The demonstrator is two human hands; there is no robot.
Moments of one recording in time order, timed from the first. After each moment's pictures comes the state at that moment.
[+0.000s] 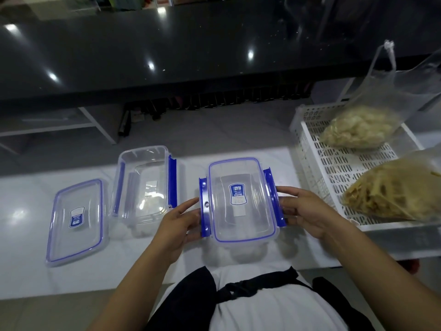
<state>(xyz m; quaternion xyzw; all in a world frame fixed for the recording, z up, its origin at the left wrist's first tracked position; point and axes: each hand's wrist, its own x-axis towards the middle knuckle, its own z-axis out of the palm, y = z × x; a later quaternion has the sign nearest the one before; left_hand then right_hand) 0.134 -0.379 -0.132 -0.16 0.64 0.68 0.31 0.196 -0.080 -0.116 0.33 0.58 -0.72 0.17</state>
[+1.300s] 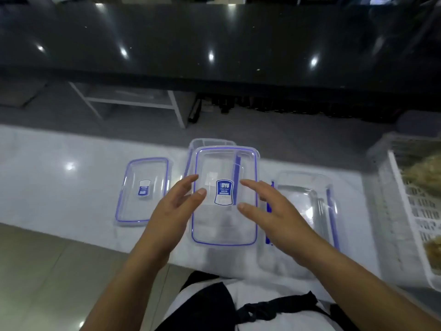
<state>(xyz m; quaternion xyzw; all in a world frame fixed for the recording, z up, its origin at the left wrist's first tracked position) 0.150 -0.479 -0.026 -0.12 0.76 0.62 0.13 0.161 -0.261 -0.033 0.04 0.80 -0.57 0.16</state>
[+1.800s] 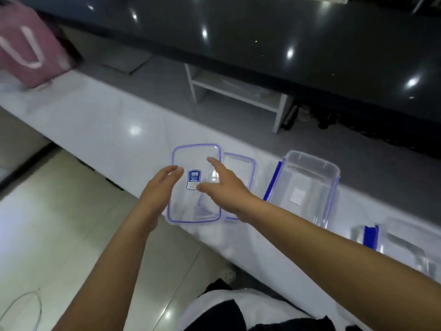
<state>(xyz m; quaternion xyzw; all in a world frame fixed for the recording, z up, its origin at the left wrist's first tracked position) 0.126 -0.708 -0.051 -0.33 0.75 0.58 0.03 0.063 -0.538 -0.040 -0.09 0.80 -0.49 0.33</state>
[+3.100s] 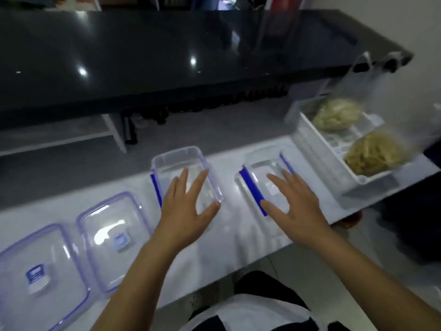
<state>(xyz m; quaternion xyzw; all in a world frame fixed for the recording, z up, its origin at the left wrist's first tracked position) 0.063 -0.534 -0.073 0.30 0.88 0.31 0.19 0.213 -0.327 -0.038 0.29 0.92 -0.26 0.00</state>
